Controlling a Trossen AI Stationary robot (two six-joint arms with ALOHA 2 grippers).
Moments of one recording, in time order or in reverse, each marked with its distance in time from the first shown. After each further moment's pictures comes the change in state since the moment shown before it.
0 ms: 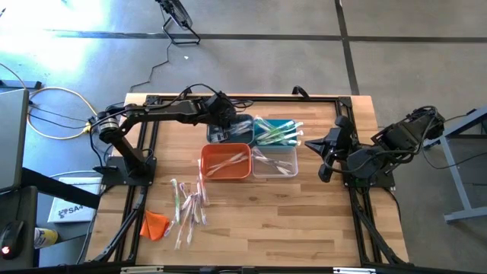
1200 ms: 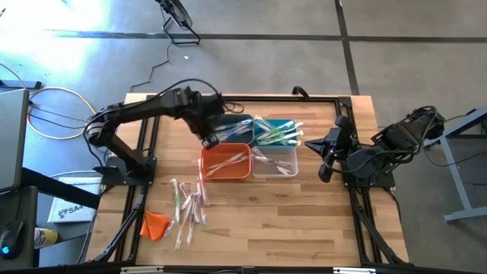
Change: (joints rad) left arm -0.136 -0.088 0.403 -0.957 0.058 -0.601; right arm 0.000 0.000 0.000 -0.001 -0.001 -0.004
